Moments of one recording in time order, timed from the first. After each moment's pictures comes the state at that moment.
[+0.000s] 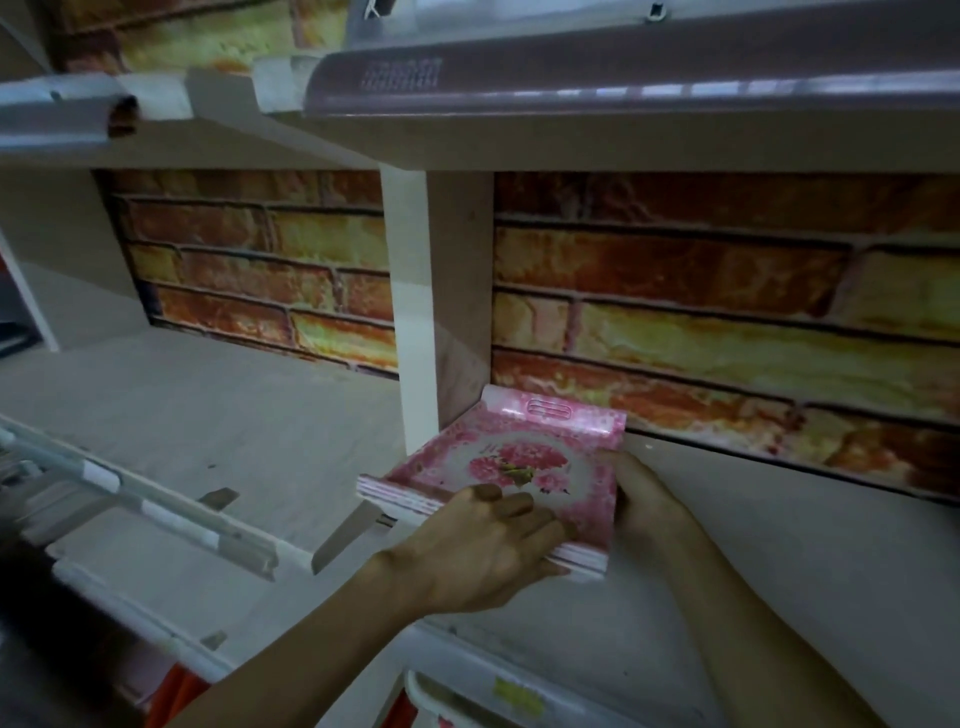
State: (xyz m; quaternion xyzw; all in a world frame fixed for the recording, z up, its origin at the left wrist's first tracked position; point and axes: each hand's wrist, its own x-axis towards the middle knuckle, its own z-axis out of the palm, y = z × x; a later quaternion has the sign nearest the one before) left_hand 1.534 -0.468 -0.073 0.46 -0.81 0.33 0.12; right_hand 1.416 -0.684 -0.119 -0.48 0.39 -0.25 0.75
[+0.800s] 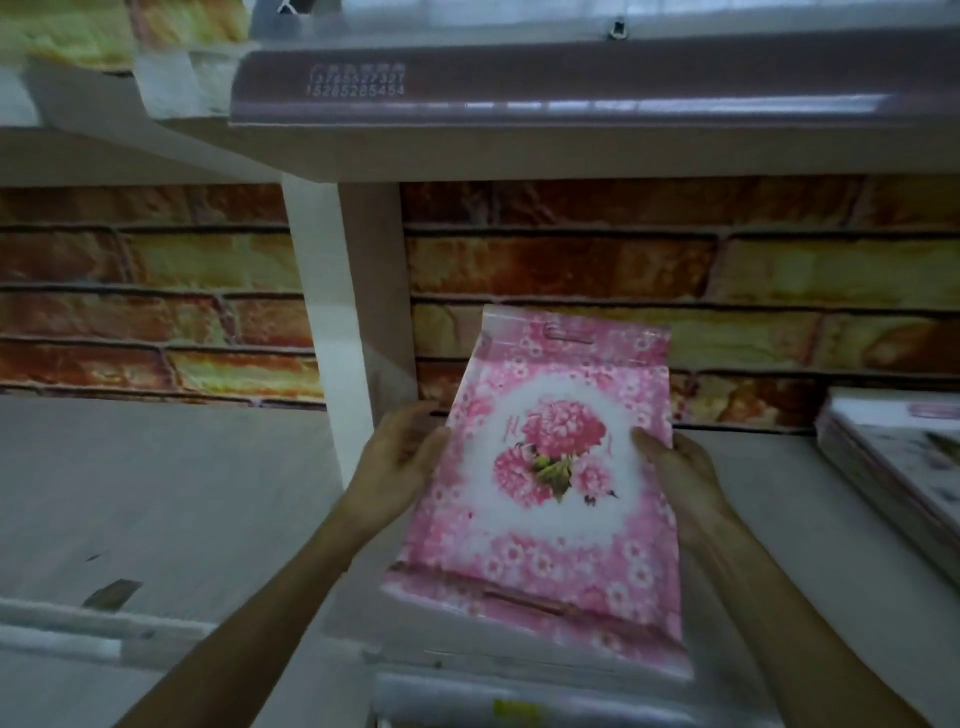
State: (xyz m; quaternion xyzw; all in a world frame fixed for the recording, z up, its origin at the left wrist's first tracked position) left_hand 1.606 -0.514 -0.053 0.64 -0.57 -0.13 0.50; right_hand 1.334 -0.629 -0.068 -0.47 0.43 -0.53 0.56
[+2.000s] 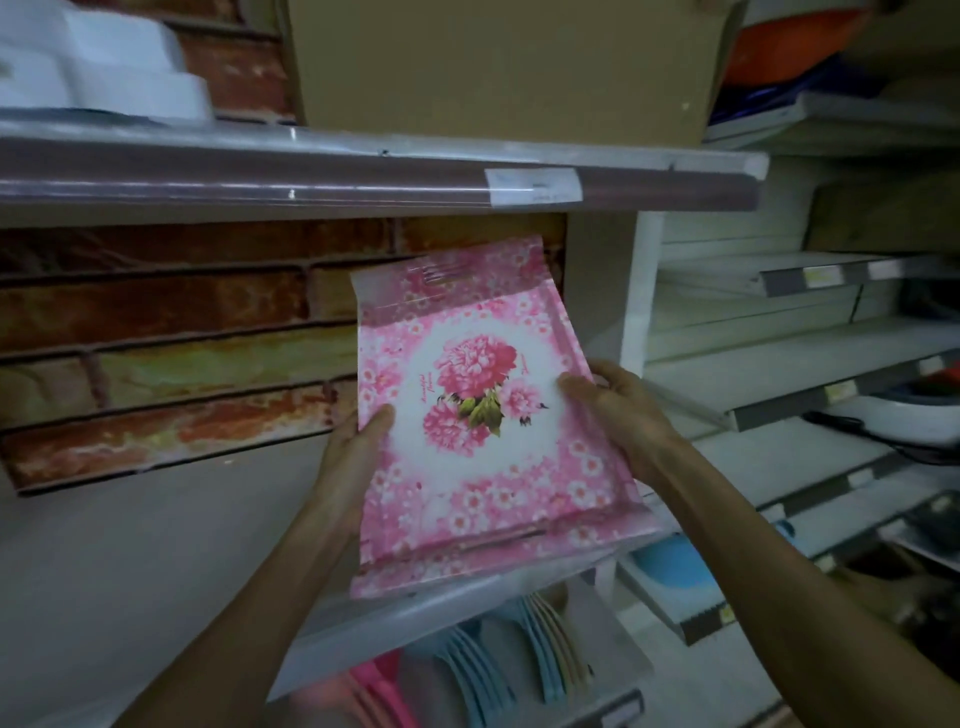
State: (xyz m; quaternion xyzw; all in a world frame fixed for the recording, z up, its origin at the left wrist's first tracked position) left_hand 1.194 -0.555 -0.031 0.45 -0.48 -0.47 0.59; right_hand 0.929 -0.519 0.017 -0.49 0.49 -0.59 0.40
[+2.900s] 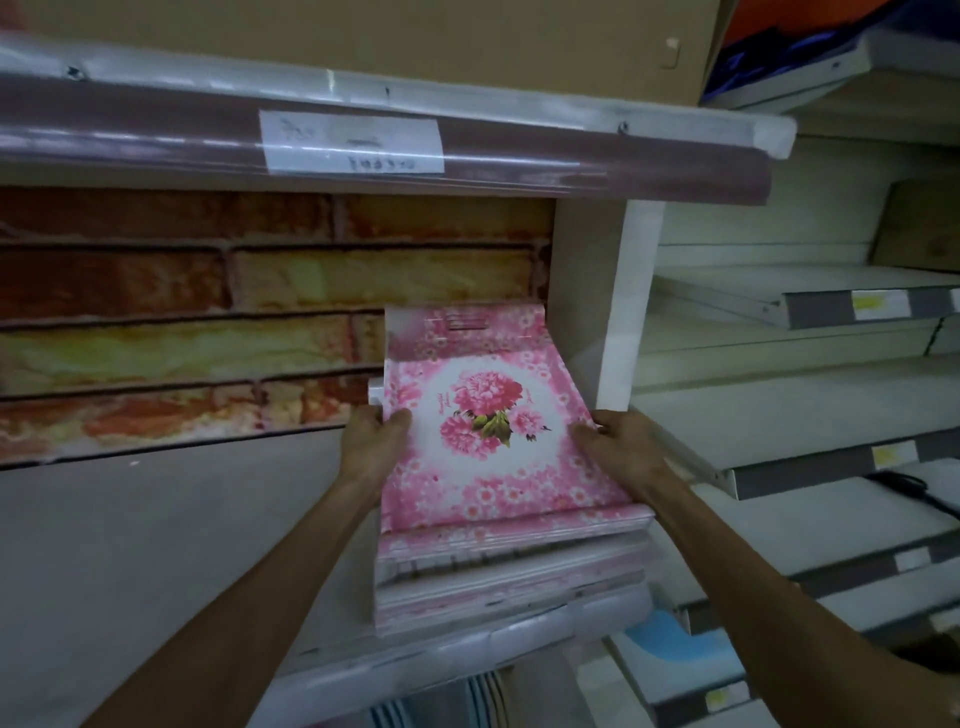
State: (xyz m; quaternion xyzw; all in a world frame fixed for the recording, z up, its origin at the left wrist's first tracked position) left_hand 1.049 -0.697 -0.053 0.60 -0.48 -0.29 0.57; right_hand 0.777 -0.671 -0.036 -0.59 0.60 -0.44 0.30
